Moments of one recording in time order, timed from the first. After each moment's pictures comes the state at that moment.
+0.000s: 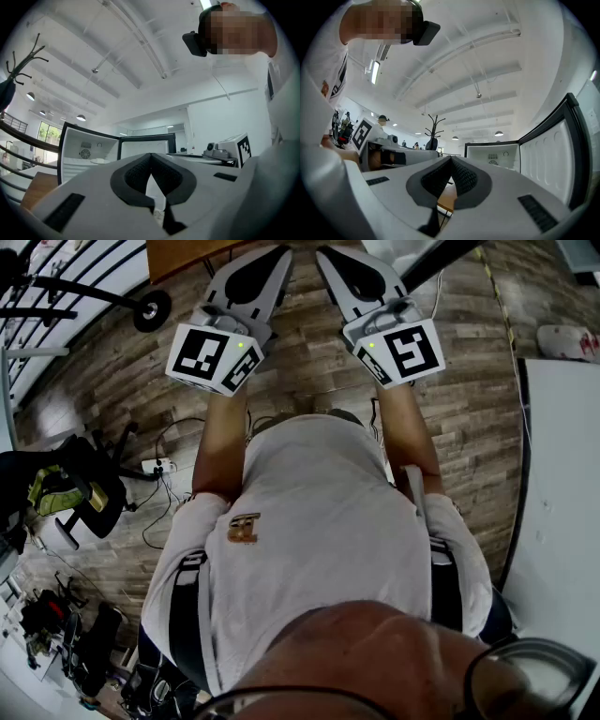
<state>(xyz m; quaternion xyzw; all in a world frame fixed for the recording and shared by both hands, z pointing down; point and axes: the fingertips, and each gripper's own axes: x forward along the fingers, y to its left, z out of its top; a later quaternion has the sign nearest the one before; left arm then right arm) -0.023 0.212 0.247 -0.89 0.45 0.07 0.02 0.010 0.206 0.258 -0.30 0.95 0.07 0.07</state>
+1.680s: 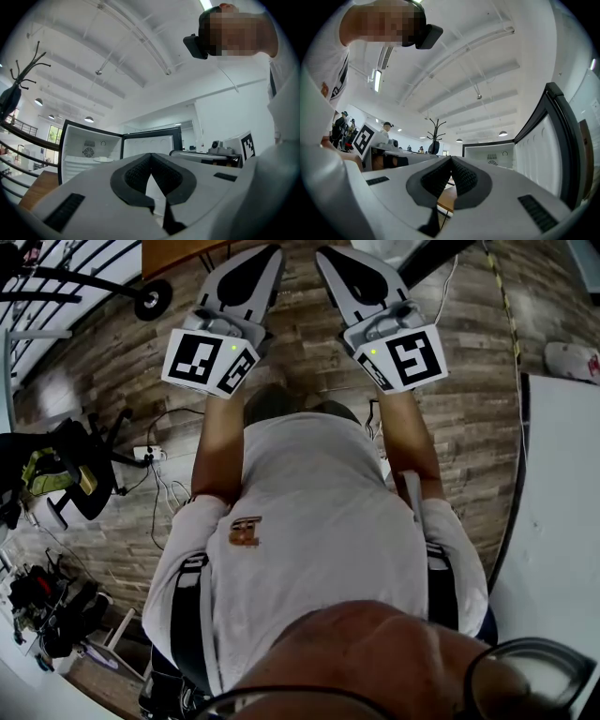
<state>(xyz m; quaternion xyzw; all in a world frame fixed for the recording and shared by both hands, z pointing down) 0.047 0.166 0.266 -0.86 0.50 0.06 0.02 0.092 0.163 0.269 -0.27 0.96 0.06 0.09</state>
